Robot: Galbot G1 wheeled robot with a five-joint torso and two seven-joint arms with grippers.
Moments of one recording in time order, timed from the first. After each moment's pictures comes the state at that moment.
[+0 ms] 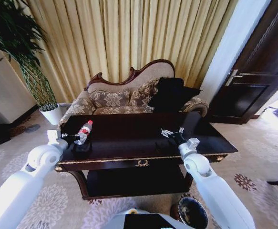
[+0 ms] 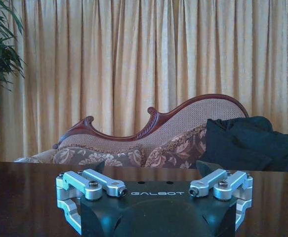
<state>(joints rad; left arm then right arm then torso) 1.18 -0.73 -0.58 -2.03 -1.04 0.69 -0.37 -1.18 1.05 0.41 1.94 0.52 -0.15 0.09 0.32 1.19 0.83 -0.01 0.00</state>
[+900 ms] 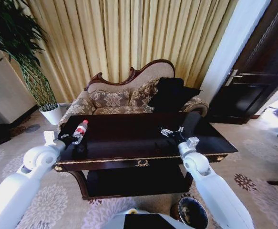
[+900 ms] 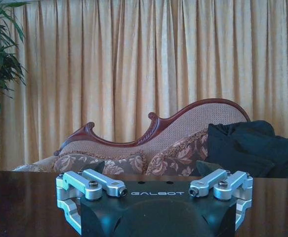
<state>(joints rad) 1.22 -0.73 -0.63 -2.05 -1.07 0.70 -0.36 -1.16 1.05 0.41 1.93 0.54 -0.14 0.09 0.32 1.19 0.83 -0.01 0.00</state>
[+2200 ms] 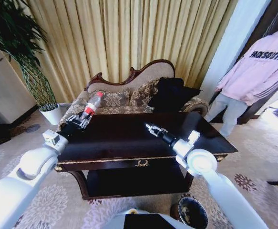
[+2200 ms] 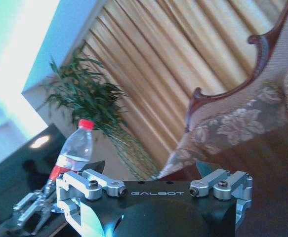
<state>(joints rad) 1.27 -0.64 -0.63 -2.22 -0.56 0.17 0.02 -1.10 0.94 0.34 2.25 1.46 -0.37 0.19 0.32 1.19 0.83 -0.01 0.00</state>
